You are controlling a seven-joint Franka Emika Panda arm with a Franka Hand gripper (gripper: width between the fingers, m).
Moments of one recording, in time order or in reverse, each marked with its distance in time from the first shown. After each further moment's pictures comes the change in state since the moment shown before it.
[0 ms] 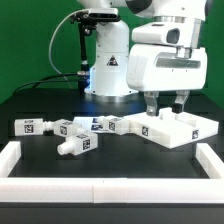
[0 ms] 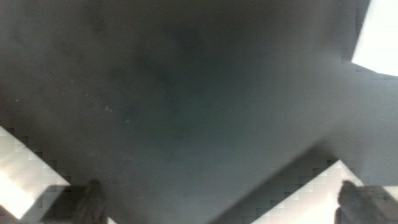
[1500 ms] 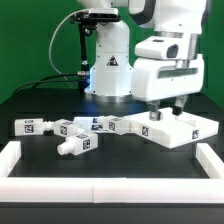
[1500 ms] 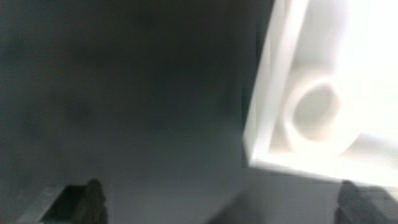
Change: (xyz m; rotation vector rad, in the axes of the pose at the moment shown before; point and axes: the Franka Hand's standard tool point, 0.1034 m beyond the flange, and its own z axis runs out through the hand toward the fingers) arm -0.042 -0.058 0.017 0.086 -0.035 0.000
